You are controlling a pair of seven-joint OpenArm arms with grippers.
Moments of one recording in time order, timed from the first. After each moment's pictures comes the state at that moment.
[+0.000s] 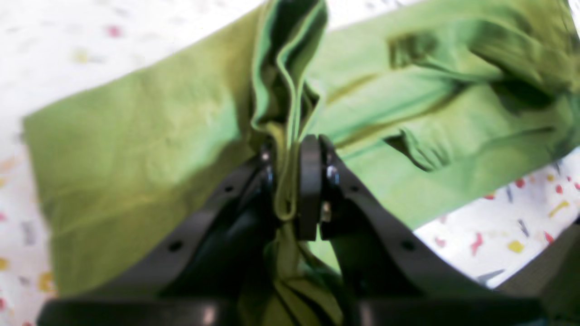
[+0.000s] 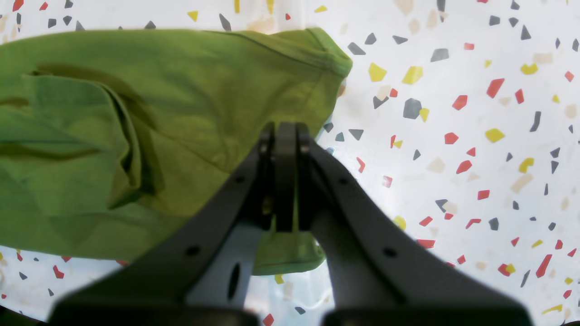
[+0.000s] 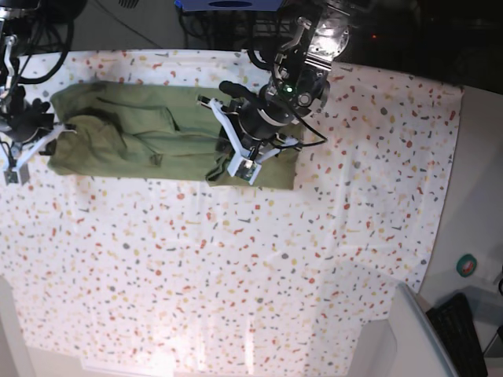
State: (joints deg) left arm 12.5 1.8 17.4 89.0 -2.8 -10.0 36.0; right arm -15.5 15.0 20.7 90.7 18.7 16.7 -48.0
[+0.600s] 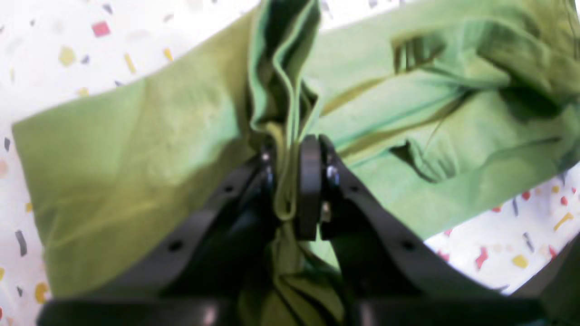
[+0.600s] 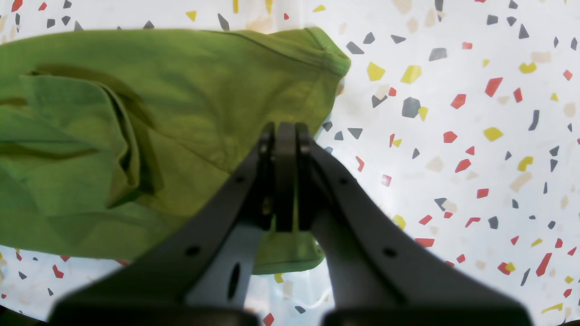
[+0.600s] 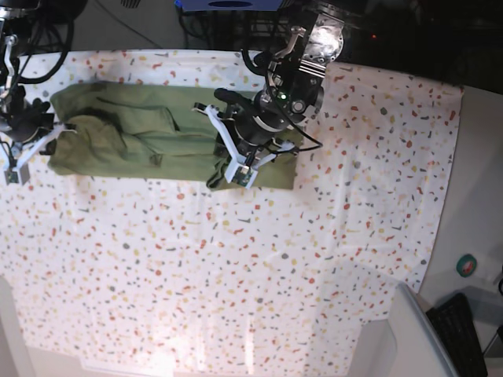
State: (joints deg) left arm 10.7 3.0 17.3 87.0 -2.7 -9.6 35.9; right arm -15.5 14.9 20.7 90.7 18.7 16.7 -48.0
